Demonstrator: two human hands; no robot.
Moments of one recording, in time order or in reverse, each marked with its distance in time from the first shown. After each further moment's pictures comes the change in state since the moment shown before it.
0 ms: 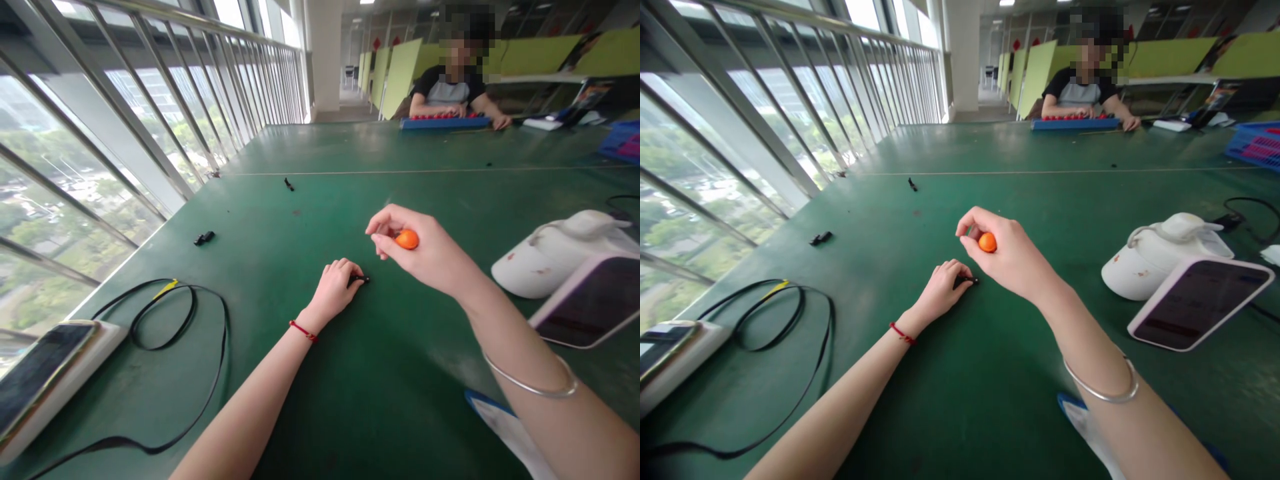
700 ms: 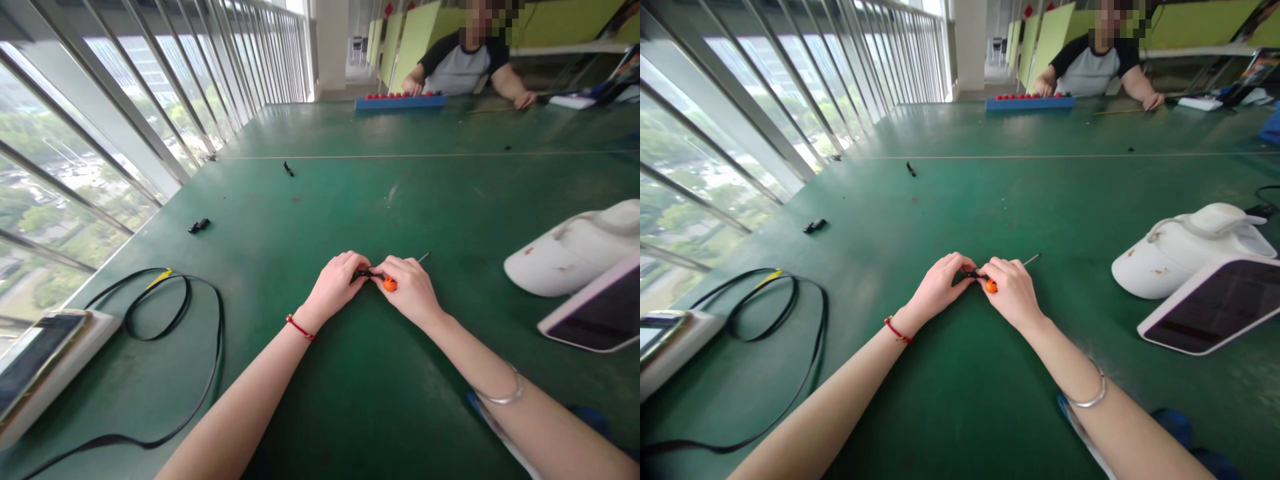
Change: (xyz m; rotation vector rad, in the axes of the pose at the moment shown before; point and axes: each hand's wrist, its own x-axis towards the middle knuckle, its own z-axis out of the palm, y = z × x) left_hand -0.001 0.005 -0.002 -0.080 0.033 0.113; right_hand -0.048 0.091 0.070 -0.456 0.150 -0.088
